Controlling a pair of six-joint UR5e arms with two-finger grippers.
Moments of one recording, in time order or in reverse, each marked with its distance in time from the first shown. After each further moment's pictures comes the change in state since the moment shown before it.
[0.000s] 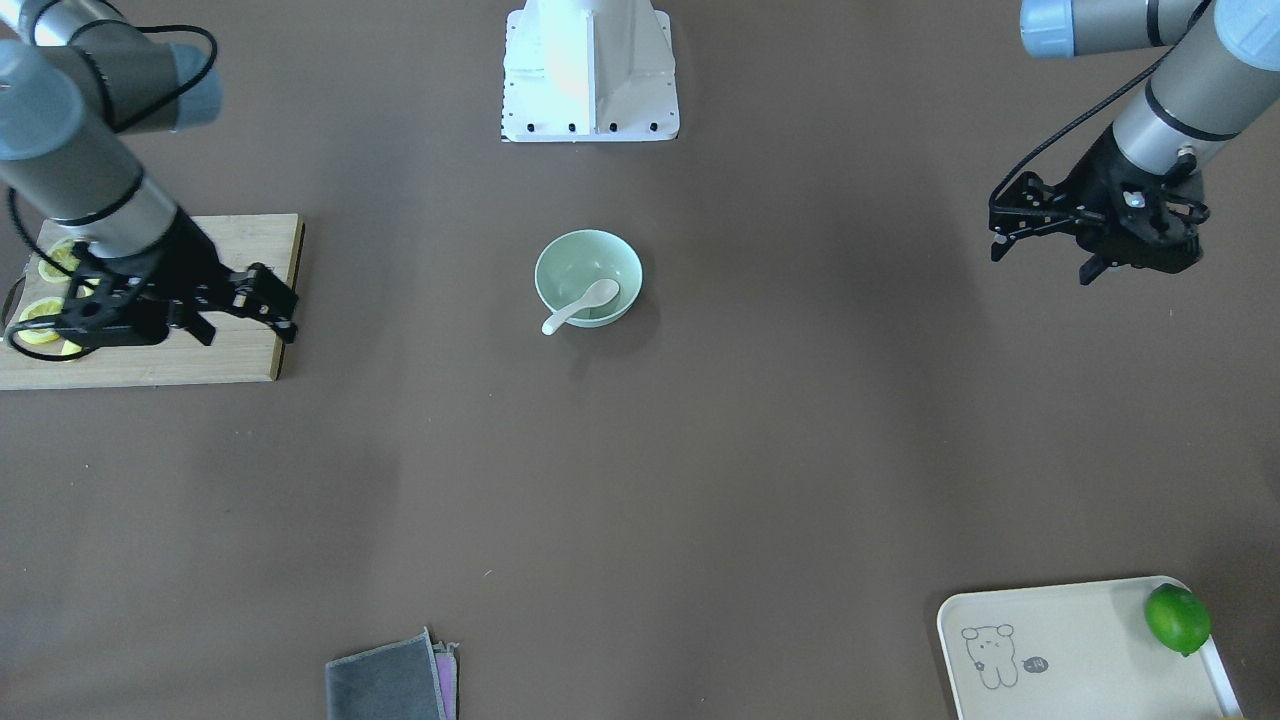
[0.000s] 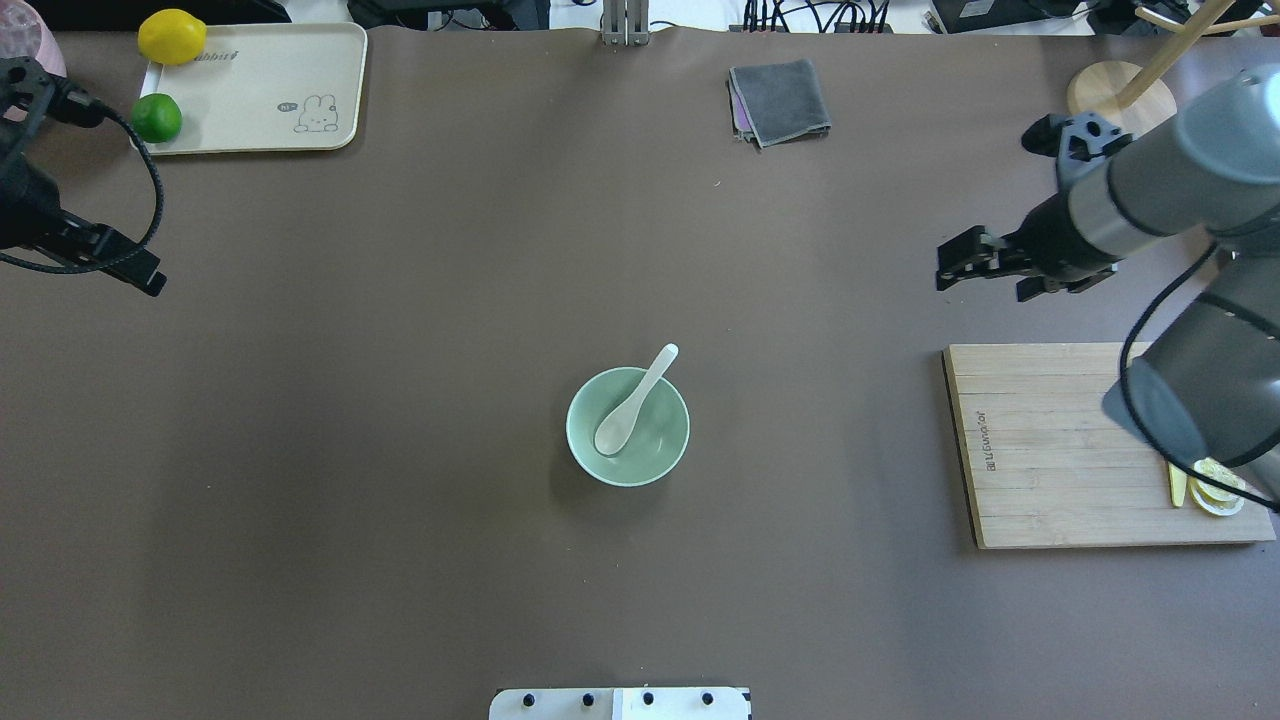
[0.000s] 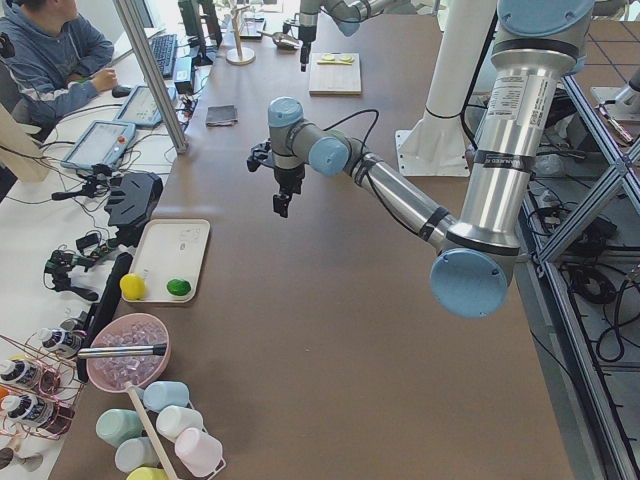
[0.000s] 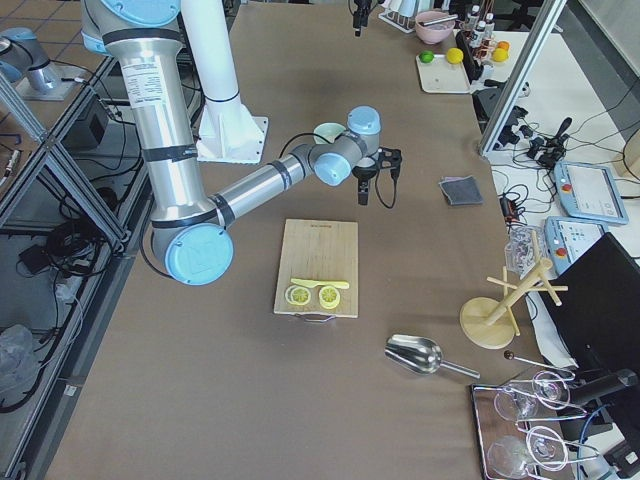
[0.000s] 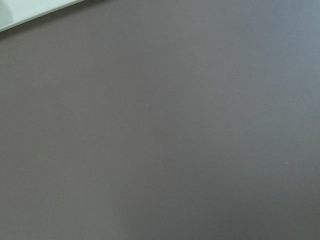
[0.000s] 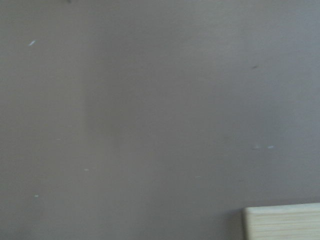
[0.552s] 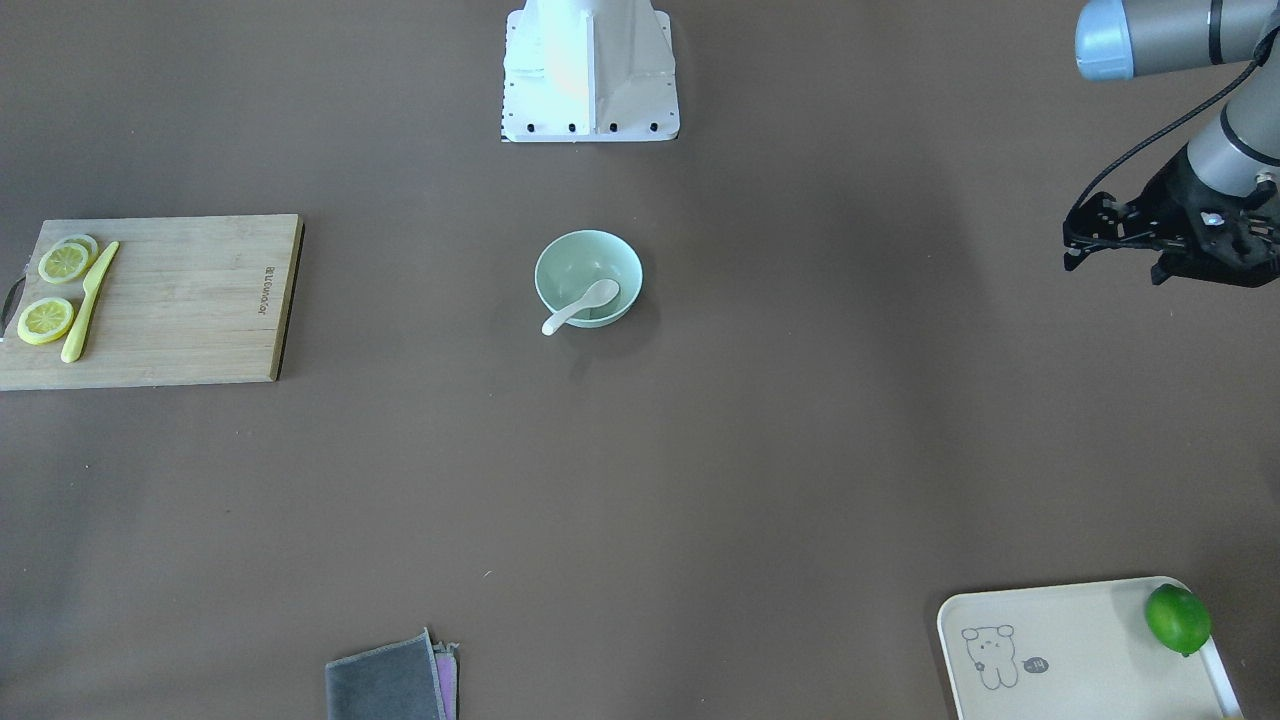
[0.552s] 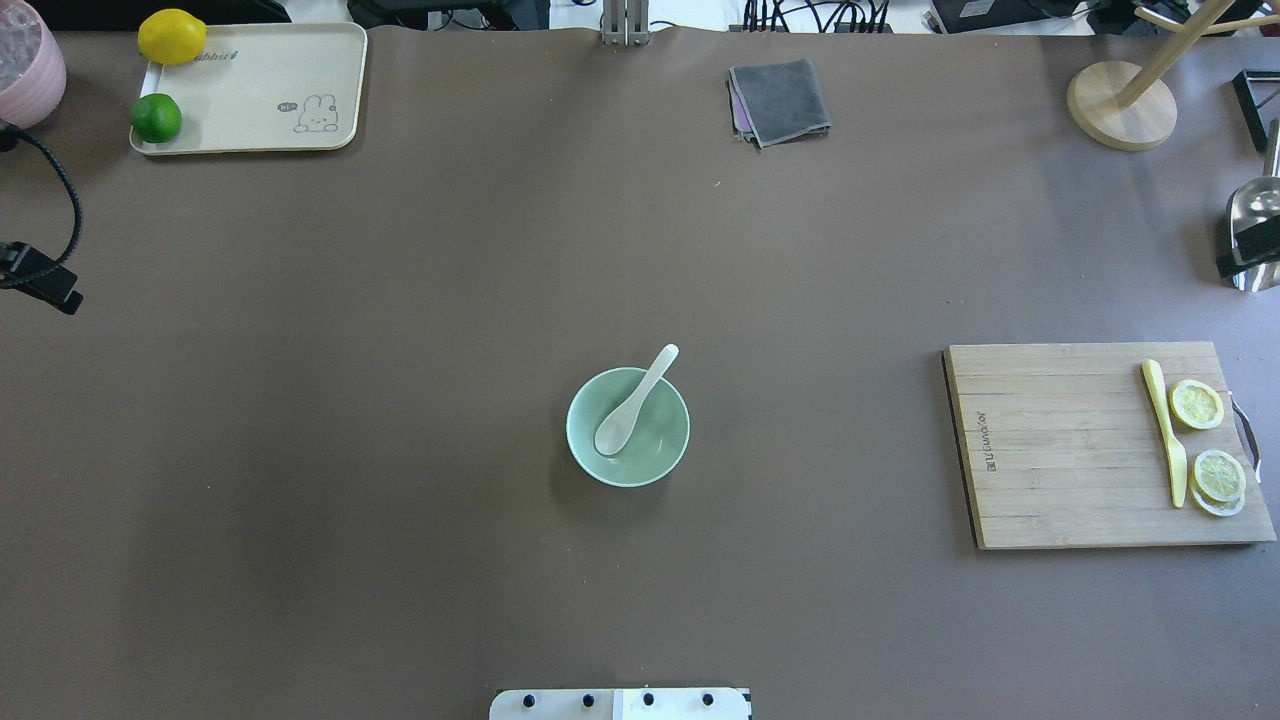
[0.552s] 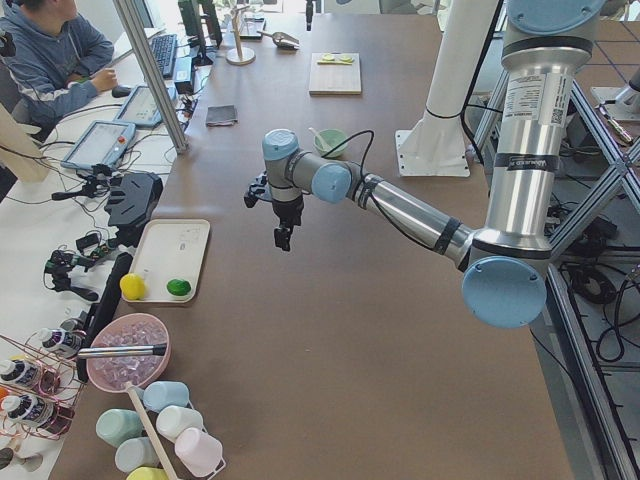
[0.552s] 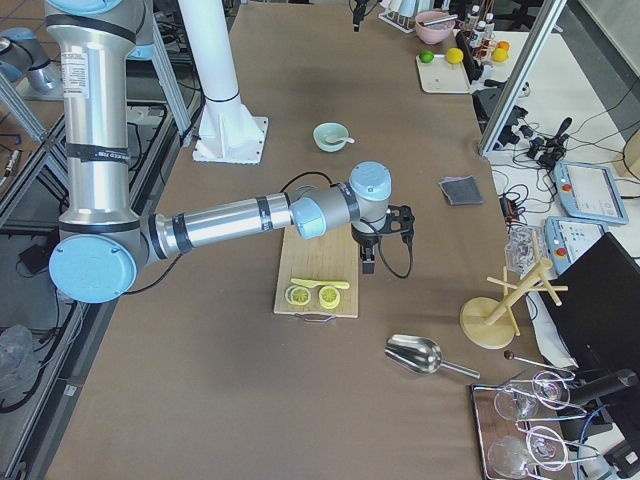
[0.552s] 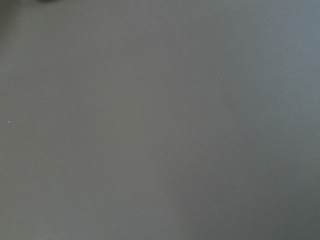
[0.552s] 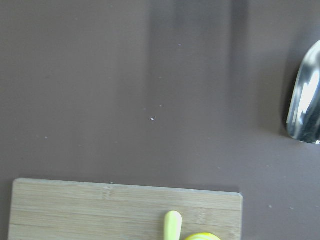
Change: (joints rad) left arm -0.073 0.085 0.067 -0.009 -0.007 0.057; right arm 0.346 -0.164 -0.031 -0.170 0.133 -0.589
